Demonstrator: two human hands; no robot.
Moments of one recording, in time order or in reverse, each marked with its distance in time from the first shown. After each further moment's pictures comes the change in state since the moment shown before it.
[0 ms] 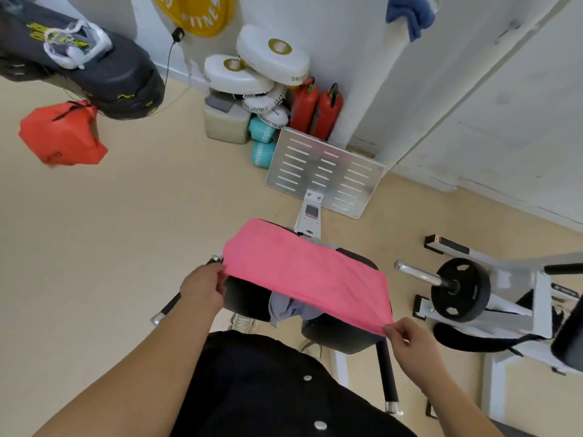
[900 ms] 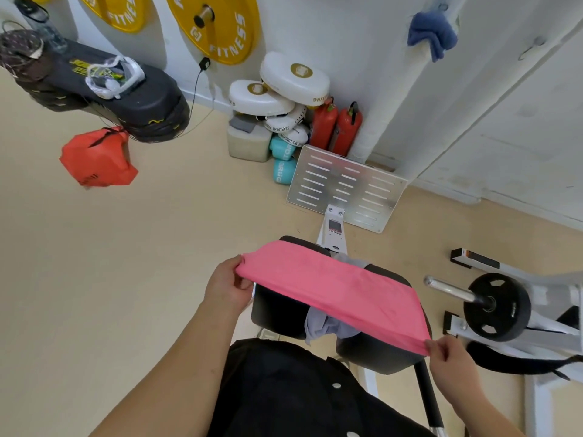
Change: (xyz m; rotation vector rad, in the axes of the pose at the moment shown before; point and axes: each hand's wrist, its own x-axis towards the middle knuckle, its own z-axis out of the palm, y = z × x) left_hand -0.005 0.056 -0.004 -0.301 -0.191 -0.185; right_hand -0.002 -0.013 0.023 0.042 0.151 0.197
